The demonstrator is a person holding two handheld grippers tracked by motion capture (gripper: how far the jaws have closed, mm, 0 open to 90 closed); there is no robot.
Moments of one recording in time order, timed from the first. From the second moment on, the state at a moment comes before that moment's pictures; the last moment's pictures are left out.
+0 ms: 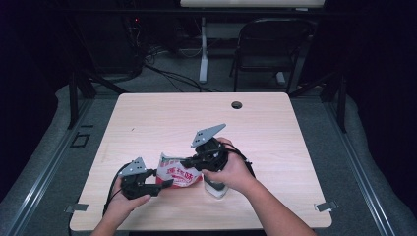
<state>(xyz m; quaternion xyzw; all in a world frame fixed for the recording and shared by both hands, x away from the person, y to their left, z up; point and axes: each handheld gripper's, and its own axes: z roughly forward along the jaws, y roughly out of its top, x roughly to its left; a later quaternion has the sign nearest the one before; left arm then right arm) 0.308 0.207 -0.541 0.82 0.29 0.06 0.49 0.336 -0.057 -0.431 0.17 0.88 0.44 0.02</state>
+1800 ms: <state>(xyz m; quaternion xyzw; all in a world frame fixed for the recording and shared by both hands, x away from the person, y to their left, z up) 0.319 0.177 -0.587 0.85 0.27 -0.01 0.45 0.314 -0.070 -0.441 0.15 0.87 0.46 0.03</state>
